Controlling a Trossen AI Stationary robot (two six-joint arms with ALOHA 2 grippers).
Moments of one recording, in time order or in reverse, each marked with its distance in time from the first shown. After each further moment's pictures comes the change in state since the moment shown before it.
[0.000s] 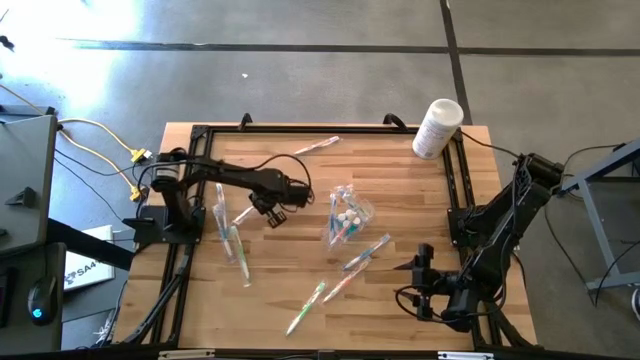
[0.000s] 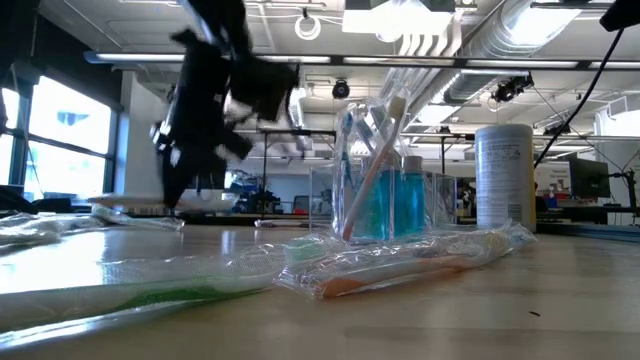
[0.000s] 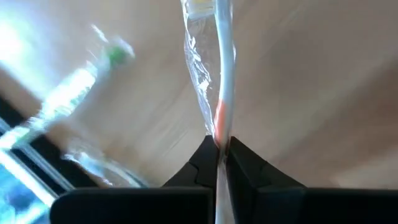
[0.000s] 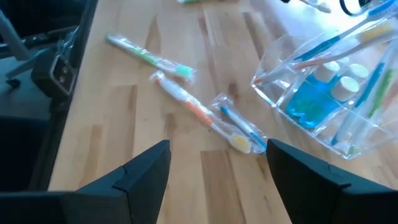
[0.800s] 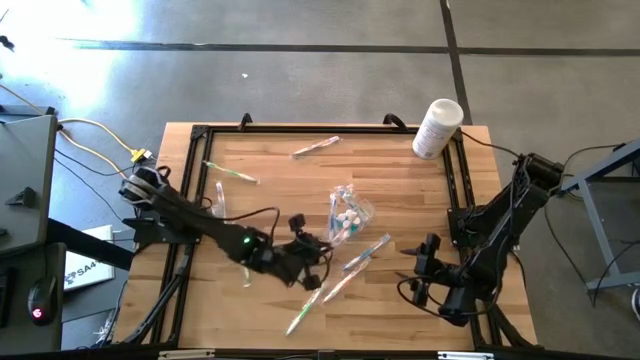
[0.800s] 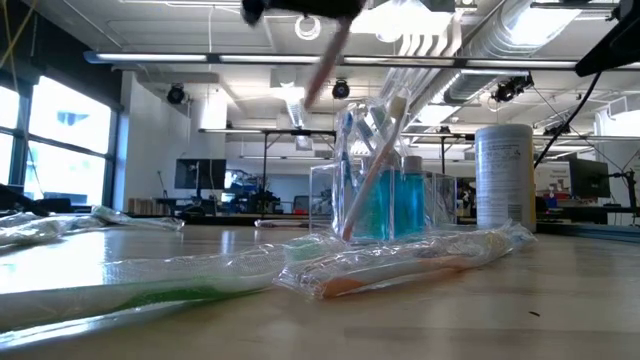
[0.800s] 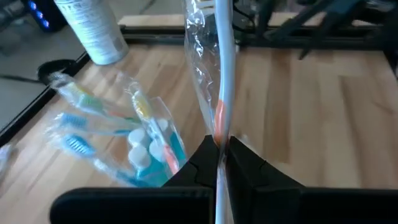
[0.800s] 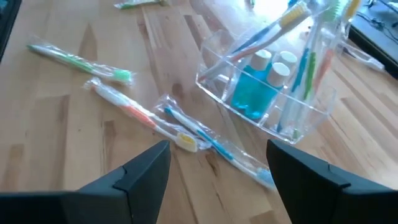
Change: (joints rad) left arm -0.550 -0.142 0.073 1.033 -0.422 0.347; right arm 0.002 -0.001 -0.080 -0.128 0.160 0.212
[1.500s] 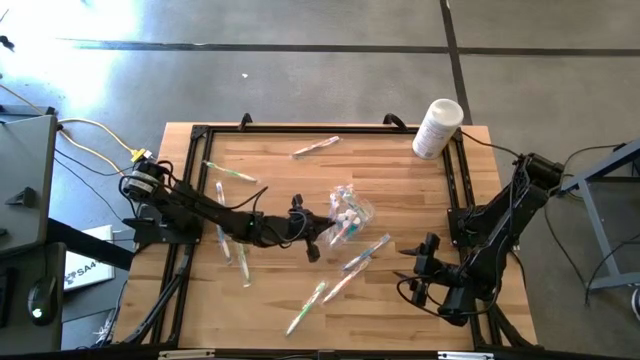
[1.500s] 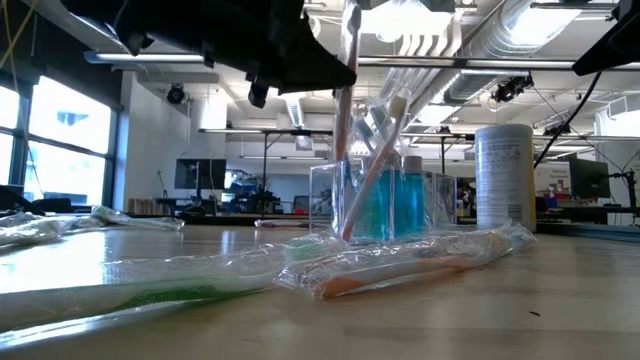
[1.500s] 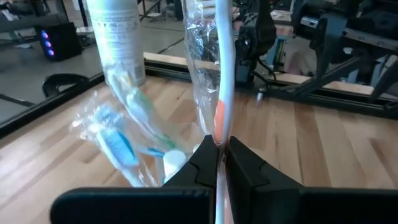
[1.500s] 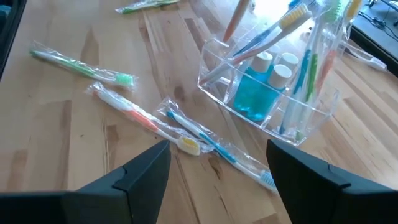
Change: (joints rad) left arm 0.180 0.000 -0.443 0.833 0.138 0.115; right arm -0.002 0.000 -0.004 0.024 0.006 -0.003
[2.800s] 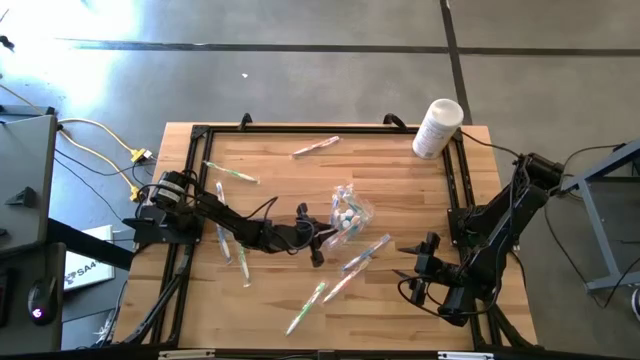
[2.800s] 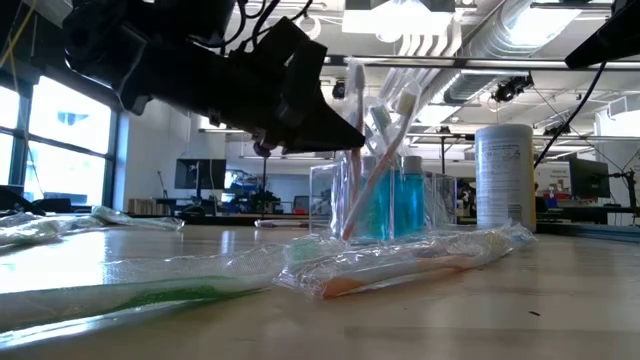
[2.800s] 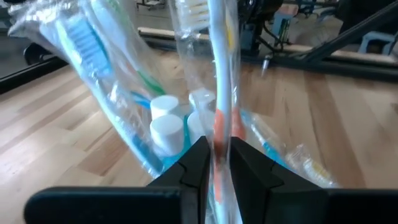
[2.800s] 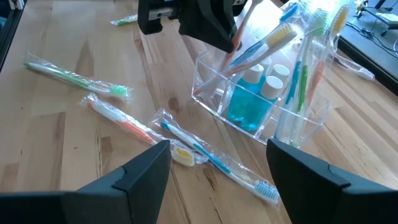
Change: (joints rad) left arm 0.001 0.214 -0.024 0.186 0.008 -0.013; right arm 0.000 0.000 0.000 0.002 0.048 -0.001
